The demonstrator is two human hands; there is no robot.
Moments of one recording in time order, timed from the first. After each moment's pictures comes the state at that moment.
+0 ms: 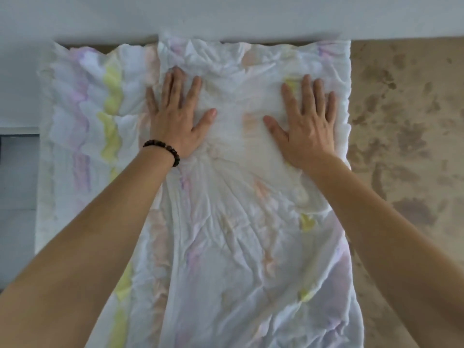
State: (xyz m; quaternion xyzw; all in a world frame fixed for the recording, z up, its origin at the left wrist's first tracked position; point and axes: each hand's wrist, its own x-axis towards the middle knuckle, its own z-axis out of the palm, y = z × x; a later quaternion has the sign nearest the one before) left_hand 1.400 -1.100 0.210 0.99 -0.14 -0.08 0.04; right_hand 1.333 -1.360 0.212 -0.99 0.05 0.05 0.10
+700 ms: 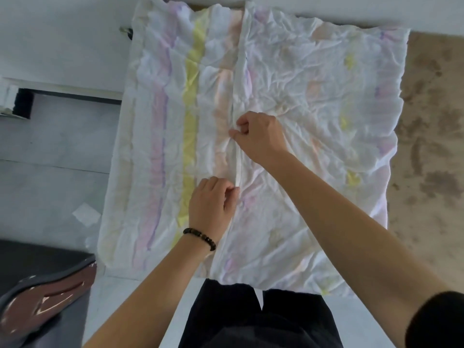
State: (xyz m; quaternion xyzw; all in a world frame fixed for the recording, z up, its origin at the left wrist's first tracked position) left_hand 1.137 -1.017 0.242 0.96 -0.02 -0.05 0.29; right_hand 1.273 -1.153 0.249 -0.94 0.03 0.15 0.30
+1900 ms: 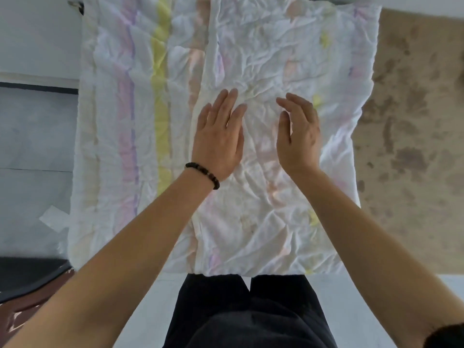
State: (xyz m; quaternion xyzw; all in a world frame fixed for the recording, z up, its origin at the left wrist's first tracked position) left_hand 1.231 -1.065 0.241 0.95 -0.21 0.01 0.22; right_hand 1.215 -1.233 0.252 -0.94 0.08 -0.15 0.30
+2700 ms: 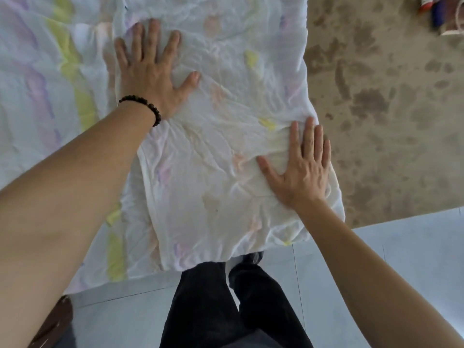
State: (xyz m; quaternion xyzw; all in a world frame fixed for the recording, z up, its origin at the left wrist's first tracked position) left_hand 1.315 -1.078 0.201 0.98 -0.21 -0.04 0.01; right_hand 1.062 -1.308 0.206 -0.97 0.22 0.05 0.05
